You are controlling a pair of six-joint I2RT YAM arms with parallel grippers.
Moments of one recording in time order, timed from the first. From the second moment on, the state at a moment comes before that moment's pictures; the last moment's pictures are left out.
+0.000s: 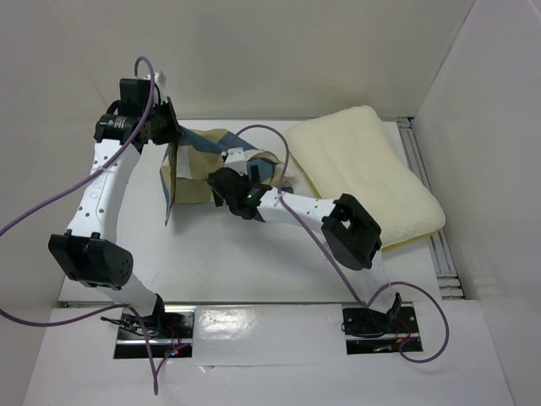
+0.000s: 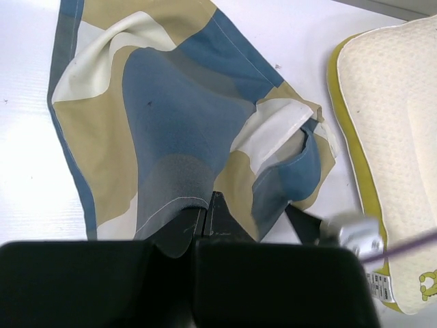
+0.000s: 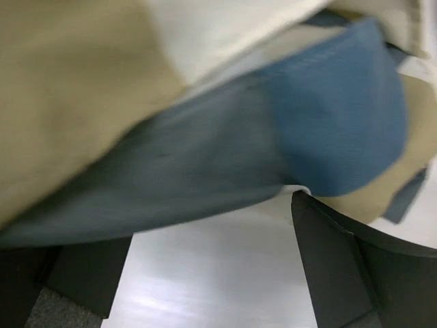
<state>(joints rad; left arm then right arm) -0.08 1.60 1.82 -0.86 0.09 -0.34 0.99 2.08 1.63 -0.24 0.66 0.49</state>
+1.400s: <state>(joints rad) -0.07 1.60 1.82 -0.88 0.06 -0.34 0.58 1.80 1.09 0.12 -0.06 0.61</state>
